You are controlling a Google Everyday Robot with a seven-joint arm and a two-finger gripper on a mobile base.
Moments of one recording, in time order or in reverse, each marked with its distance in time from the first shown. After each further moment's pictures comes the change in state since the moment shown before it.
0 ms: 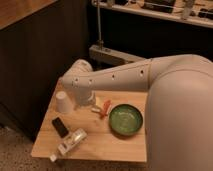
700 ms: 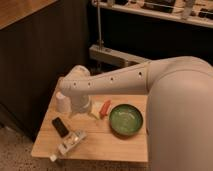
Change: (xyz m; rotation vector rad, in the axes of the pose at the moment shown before) arm -0.062 -0.024 0.010 0.064 -0.117 0.043
